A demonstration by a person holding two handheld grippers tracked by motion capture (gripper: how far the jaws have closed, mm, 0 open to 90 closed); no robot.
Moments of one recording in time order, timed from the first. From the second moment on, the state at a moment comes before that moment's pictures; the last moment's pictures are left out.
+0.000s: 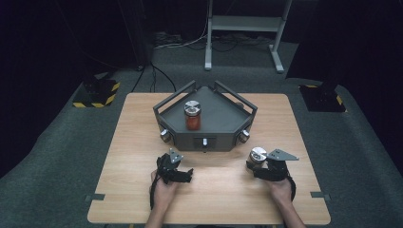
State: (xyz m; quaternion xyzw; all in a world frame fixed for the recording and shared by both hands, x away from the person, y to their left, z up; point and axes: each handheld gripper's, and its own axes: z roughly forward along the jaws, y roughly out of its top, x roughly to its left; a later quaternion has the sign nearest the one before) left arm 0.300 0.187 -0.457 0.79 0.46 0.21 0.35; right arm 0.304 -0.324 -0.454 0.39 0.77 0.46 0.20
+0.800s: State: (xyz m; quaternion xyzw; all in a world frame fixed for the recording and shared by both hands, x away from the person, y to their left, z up) left arm 0.300 0.187 -0.457 0.79 0.46 0.21 0.35; right arm 0.303 -0.321 -0.451 0.38 0.78 0.45 0.21
